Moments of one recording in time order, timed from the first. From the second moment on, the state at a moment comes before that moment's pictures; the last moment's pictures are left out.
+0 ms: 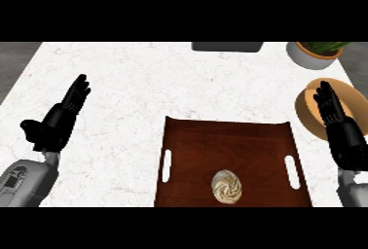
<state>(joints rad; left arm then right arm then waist) -0.26 0.47 -0.20 -1.28 0.28 0.12 -0.16 -0.11 -0.42 0.06 -1.48 -0.15 -0.16 -0.15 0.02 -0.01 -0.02</state>
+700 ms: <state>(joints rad) -0.29 0.38 -0.10 -1.43 0.34 0.25 -0.09 -0.04 -0.62 0.06 -1.50 -0.05 0.15 -0.55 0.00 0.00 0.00</state>
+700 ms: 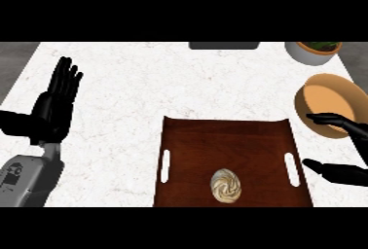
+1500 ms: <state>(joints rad) -0.27 0.36 -0.09 -1.53 0.31 0.28 -0.01 0.11 -0.74 0.22 -1.89 0.35 0.20 -0.33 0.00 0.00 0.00</state>
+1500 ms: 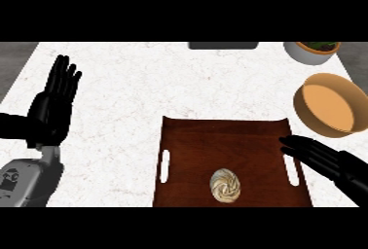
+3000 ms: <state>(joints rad) -0.28 0.28 0.03 -1.51 0.22 0.16 0.02 0.04 -0.35 0.51 -1.82 0.82 0.29 0.01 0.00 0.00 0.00</state>
